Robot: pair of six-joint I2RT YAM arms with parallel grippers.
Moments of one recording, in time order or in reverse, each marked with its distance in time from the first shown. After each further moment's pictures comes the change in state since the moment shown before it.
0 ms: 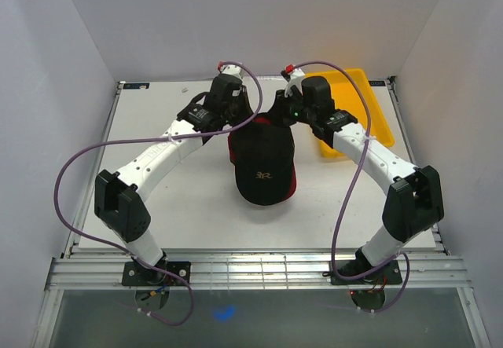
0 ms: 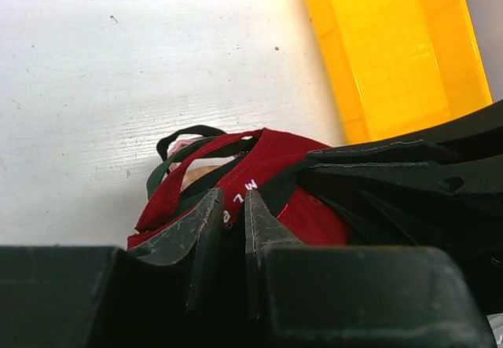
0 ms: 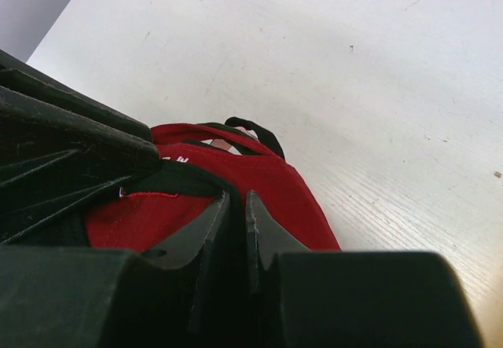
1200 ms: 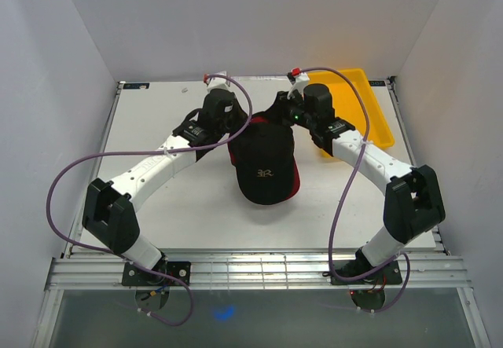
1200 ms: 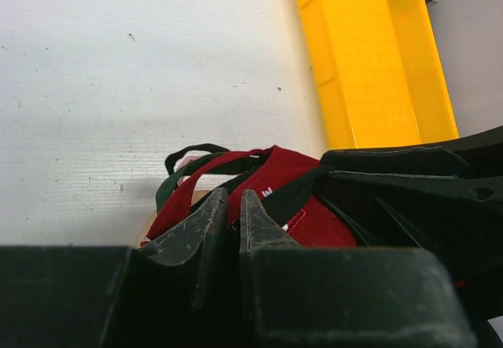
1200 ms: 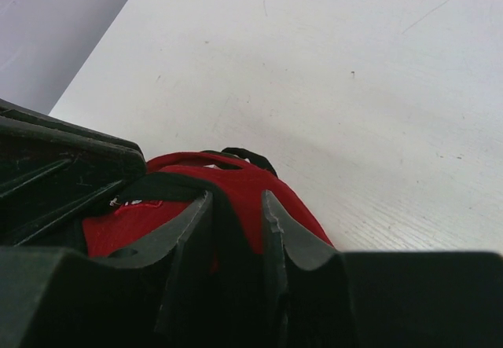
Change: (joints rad) left arm 0.001 -0.119 -0.275 0.271 -0.098 -0.126; right arm -0.001 -0.019 -0.148 0.249 0.041 0.122
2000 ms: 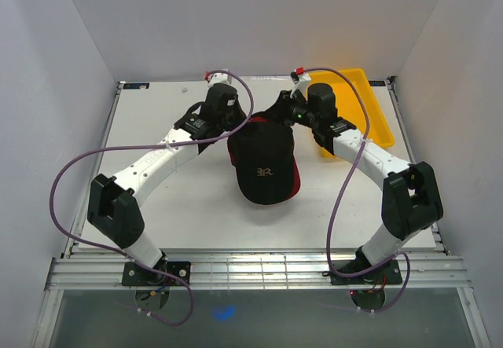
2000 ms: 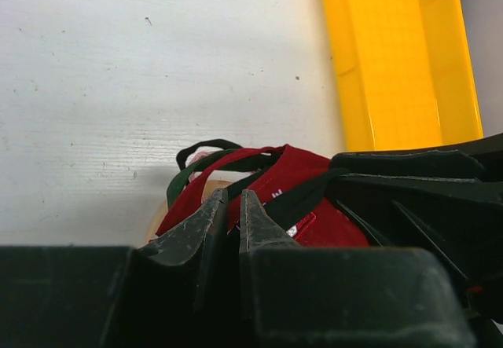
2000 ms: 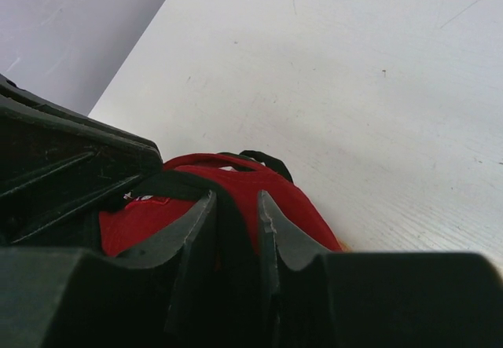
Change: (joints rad) left arm 0.010 0.040 0.079 -0.109 -0.014 -0.013; right arm -0.044 0.028 -0.018 0.070 -0.125 0.078
